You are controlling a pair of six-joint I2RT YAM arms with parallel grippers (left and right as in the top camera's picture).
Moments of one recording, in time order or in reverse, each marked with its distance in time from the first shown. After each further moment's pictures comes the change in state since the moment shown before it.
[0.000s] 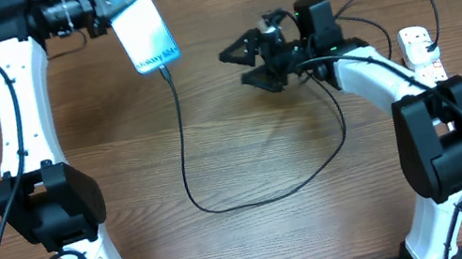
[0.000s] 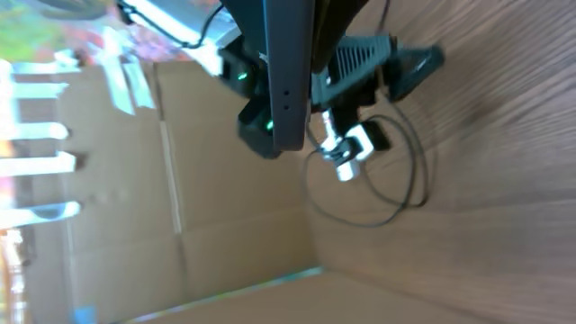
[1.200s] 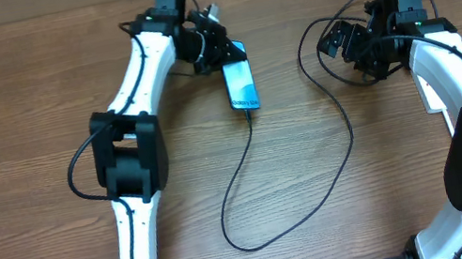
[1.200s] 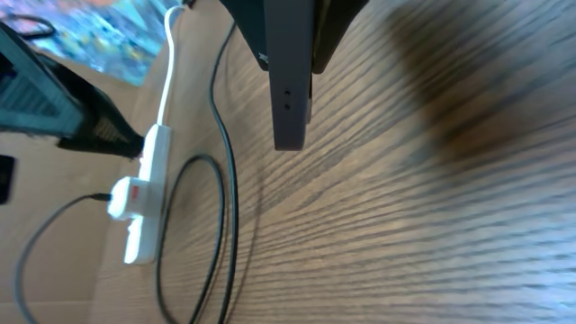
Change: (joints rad) left arm -0.381 0.359 0.000 0.029 -0.457 0.009; right arm -0.293 -0.160 0.000 -0.484 0.572 -0.375
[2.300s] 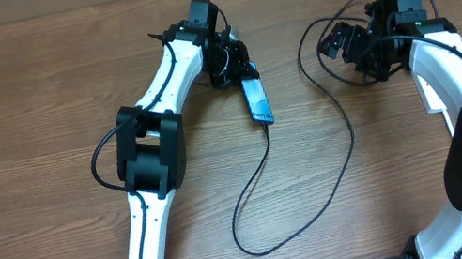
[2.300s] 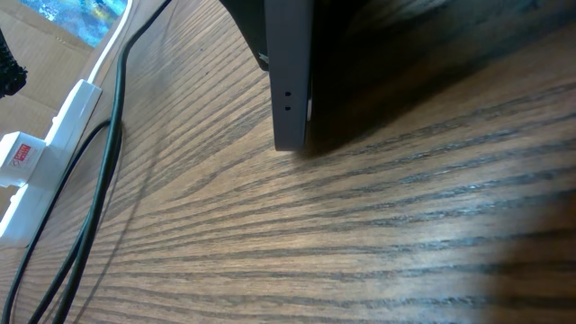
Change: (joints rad) left arm -0.075 0.092 0.000 0.017 -0.158 -0.126; right arm 0.000 0.000 0.000 -0.014 0.009 -0.004
